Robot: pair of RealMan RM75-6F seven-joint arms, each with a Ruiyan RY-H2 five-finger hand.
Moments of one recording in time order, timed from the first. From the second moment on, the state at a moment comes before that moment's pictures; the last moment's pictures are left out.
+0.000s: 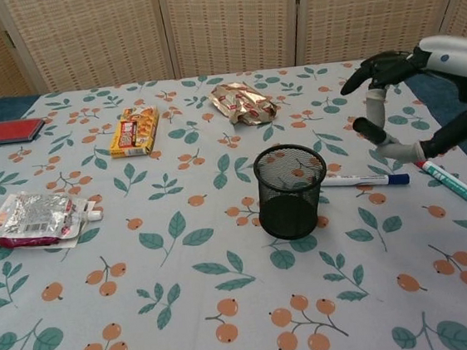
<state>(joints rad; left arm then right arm) 0.04 -1.06 0.00 -1.71 1.66 1.66 0.10 0.47 -1.35 0.08 -1.71 -1.52 1.18 0.15</state>
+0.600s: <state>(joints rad) 0.05 -1.03 0.00 -1.71 1.66 1.70 0.04 0.56 -1.70 0.21 -1.59 -1.34 1.14 0.22</state>
